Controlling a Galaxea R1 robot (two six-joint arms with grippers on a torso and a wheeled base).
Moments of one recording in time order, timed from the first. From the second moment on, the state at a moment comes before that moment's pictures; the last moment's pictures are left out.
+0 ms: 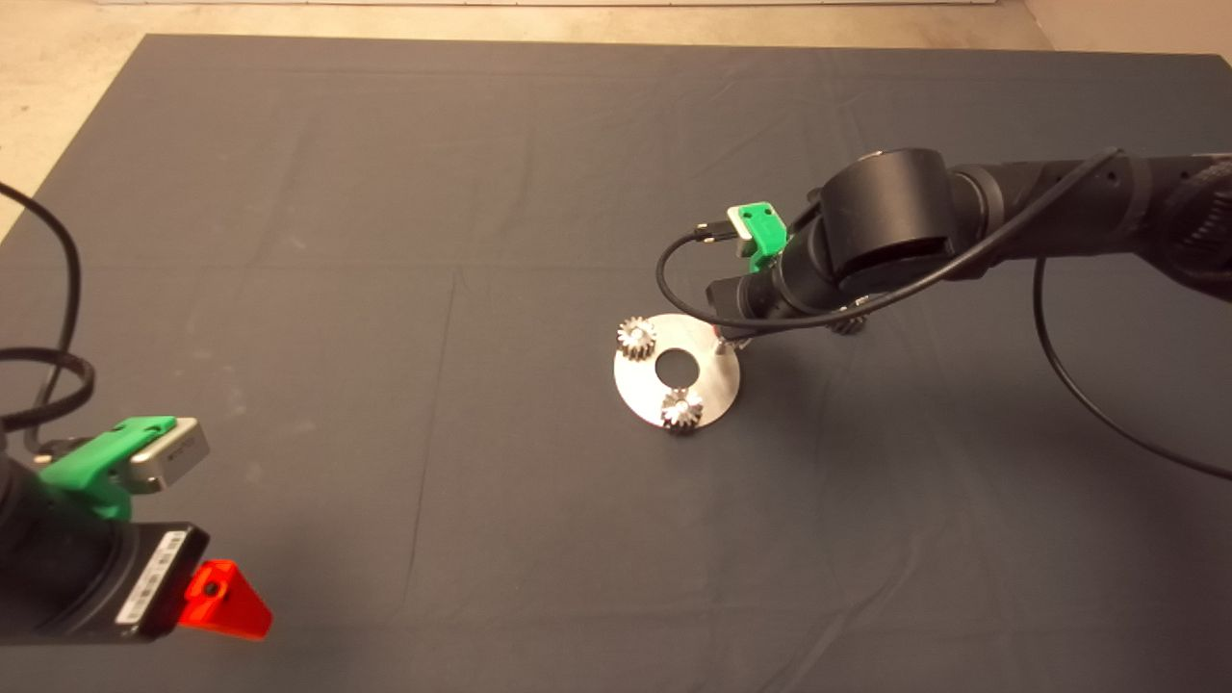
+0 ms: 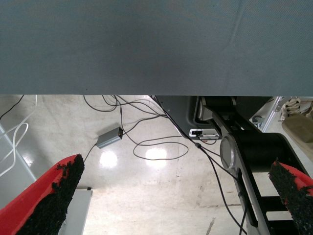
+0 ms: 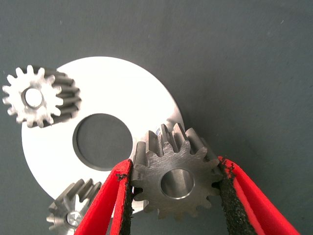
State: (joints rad) left arm -0.60 1.85 -0.43 -0.12 1.52 -1.45; right arm 0.35 2.66 -1.02 -0.62 -1.53 1.46
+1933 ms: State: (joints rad) left arm -0.60 1.85 -0.43 -0.12 1.52 -1.45; right arm 0.34 2.66 -1.05 -0.62 -1.53 1.46
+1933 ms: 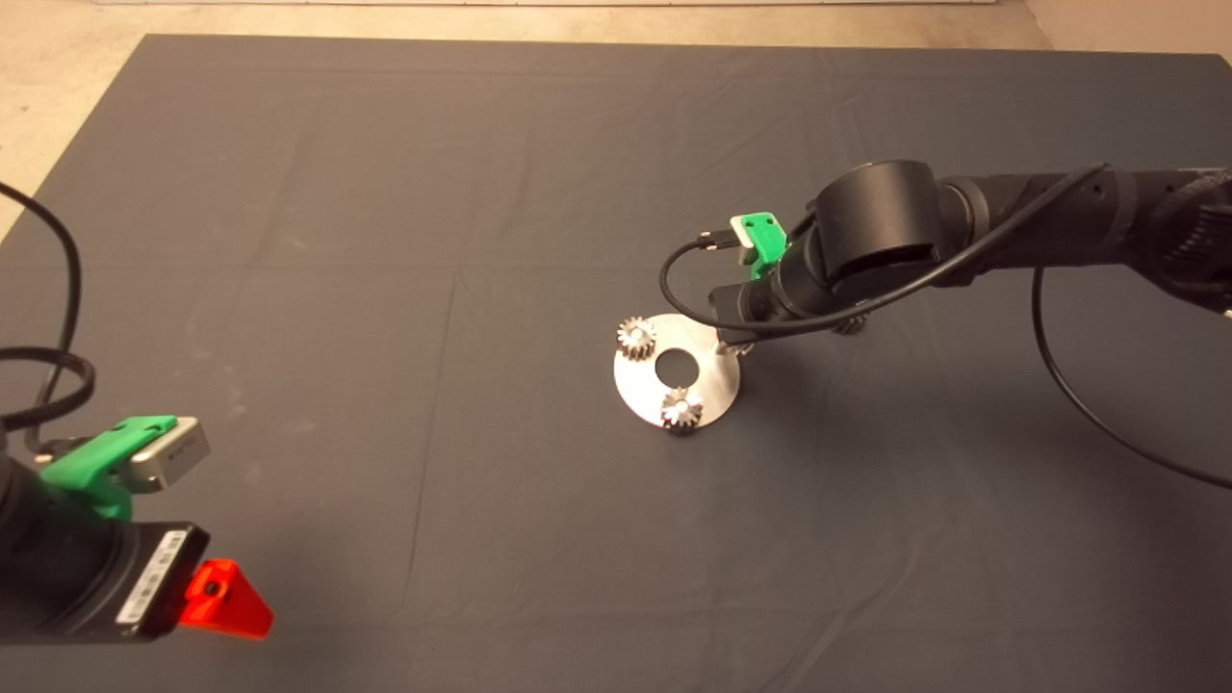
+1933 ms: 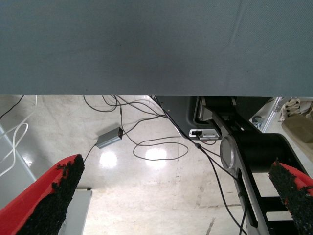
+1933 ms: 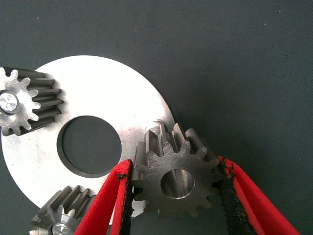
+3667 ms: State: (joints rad) left arm -0.60 1.85 -0.43 -0.10 1.52 -1.45; right arm 0.33 2.67 -1.06 -0.63 -1.53 1.46
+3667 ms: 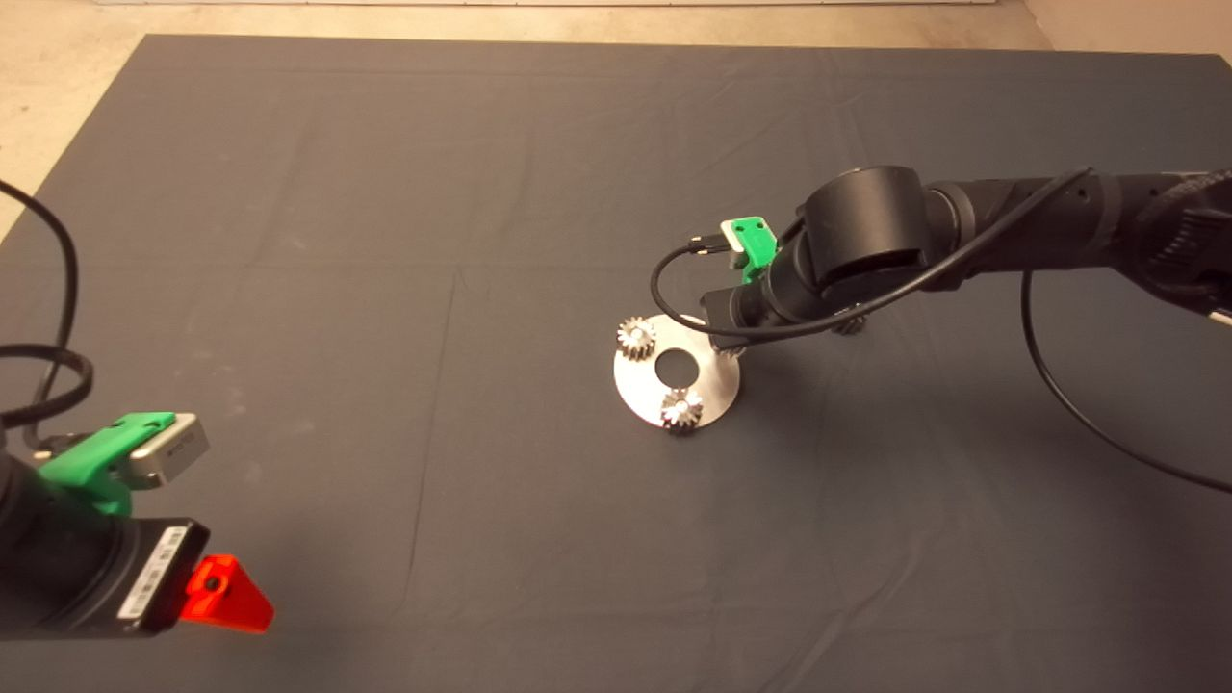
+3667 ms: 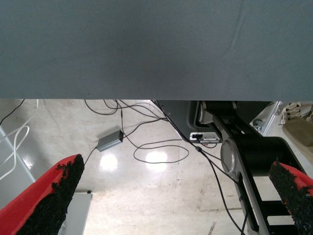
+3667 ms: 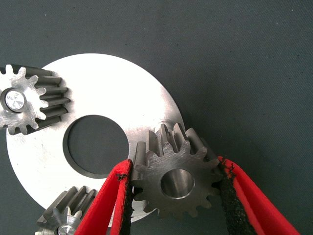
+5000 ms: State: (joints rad) left arm -0.60 1.84 -0.43 -0.08 1.52 -1.44; right arm 0.33 2.72 -1.13 -0.64 -1.53 1.45
